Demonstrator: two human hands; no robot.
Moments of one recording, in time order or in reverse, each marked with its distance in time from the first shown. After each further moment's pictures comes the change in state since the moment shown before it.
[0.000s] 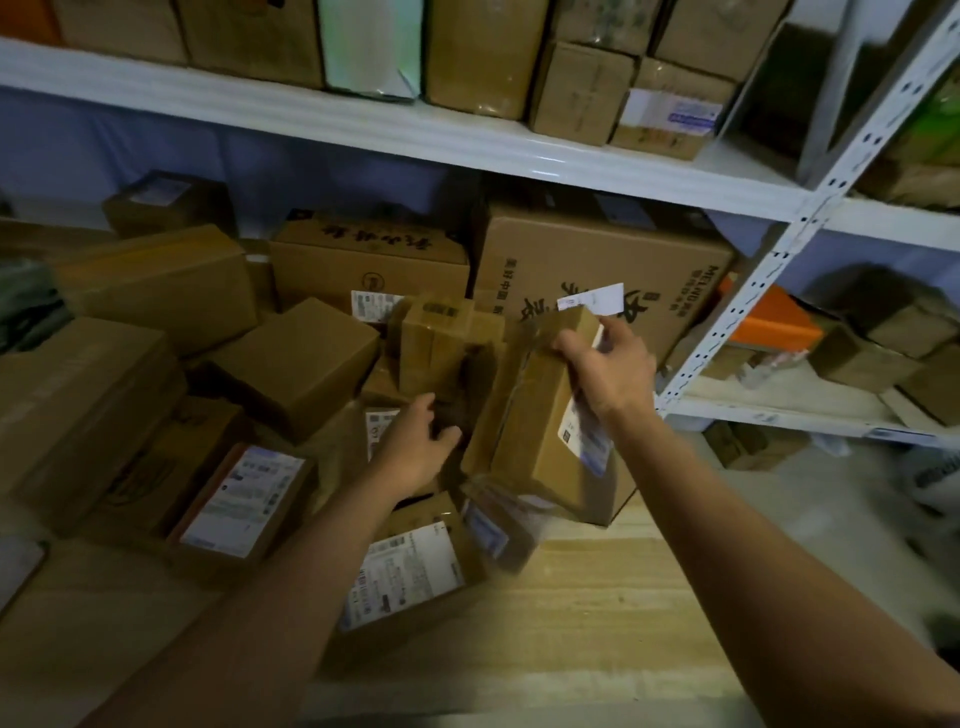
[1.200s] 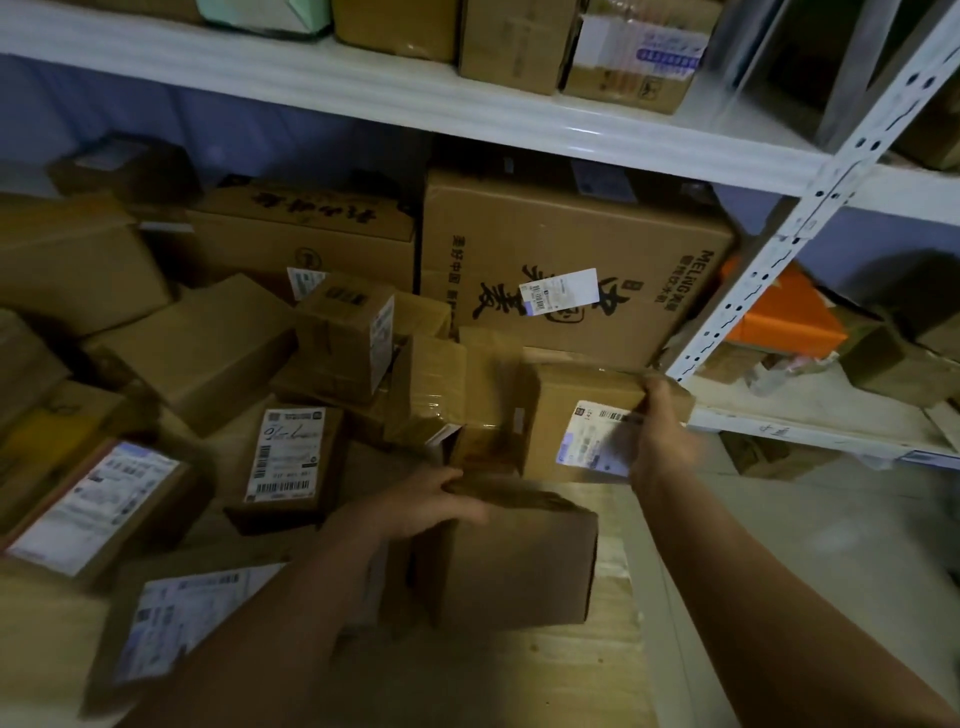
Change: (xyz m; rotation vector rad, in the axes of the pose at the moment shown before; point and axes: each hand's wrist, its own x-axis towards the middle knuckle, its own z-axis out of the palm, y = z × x) left_hand 0.048 0.022 0.131 0.144 -0.404 -0.230; right_hand 0.126 0.168 -0.065 0.574 0.244 0.704
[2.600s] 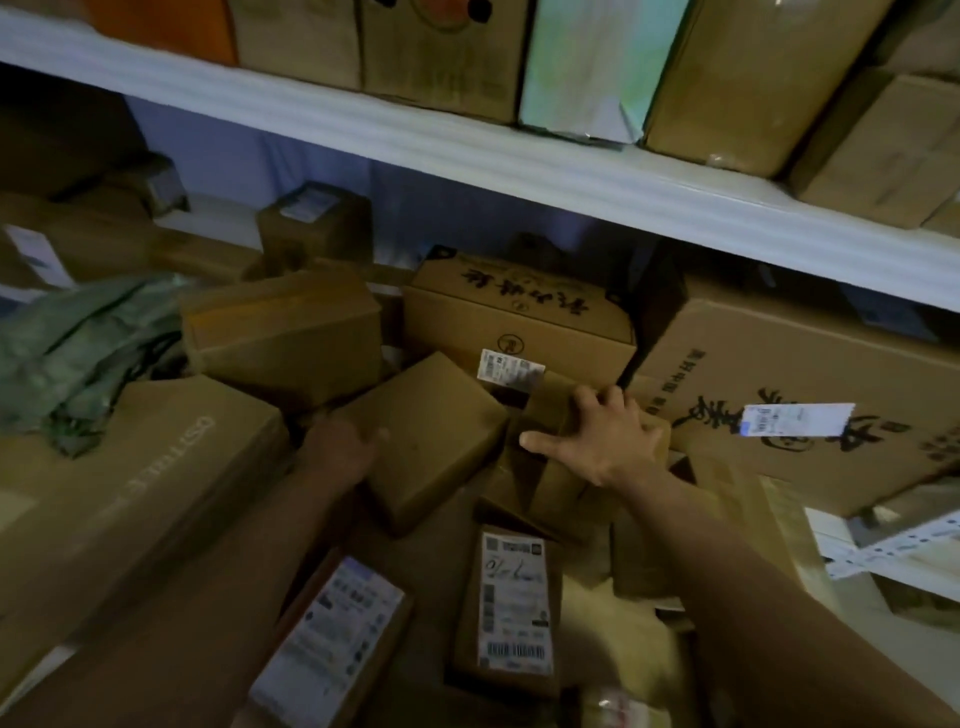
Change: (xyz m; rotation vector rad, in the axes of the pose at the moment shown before) left_hand 0.012 -0.189 -0.345 0.122 0.770 -0.146; right_hand -0.159 0.015 0.315 -1.485 -0.542 -0.876
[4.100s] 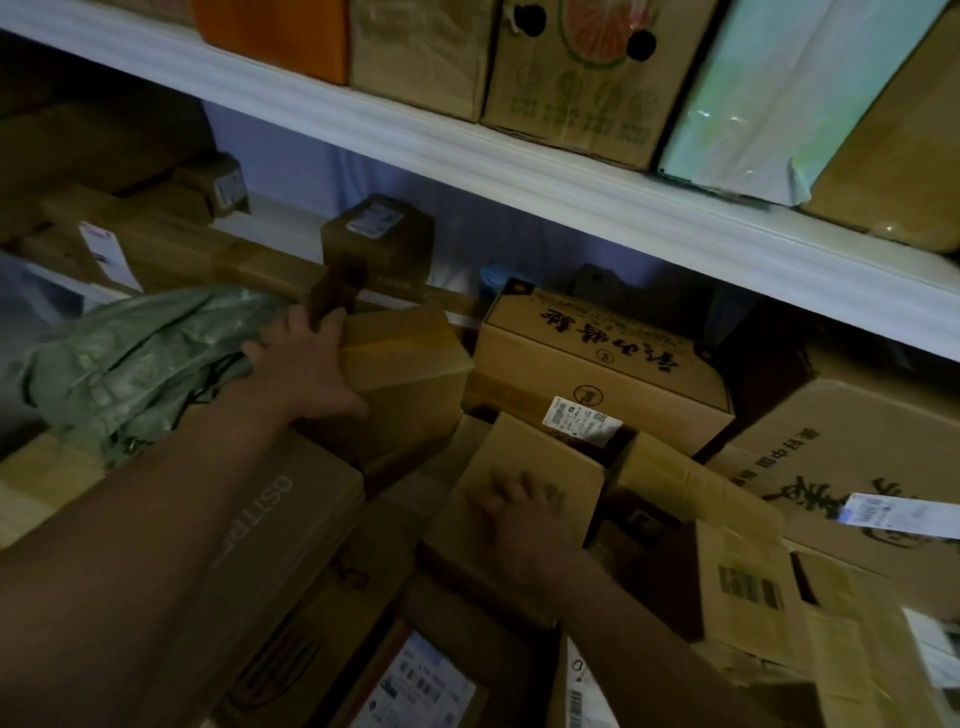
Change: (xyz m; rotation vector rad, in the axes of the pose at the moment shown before) left_hand 0.058 -0.006 -0.156 0.474 0.111 0.008; right_hand 0.029 -0.120 0.104 -0.328 -0.237 -0.431
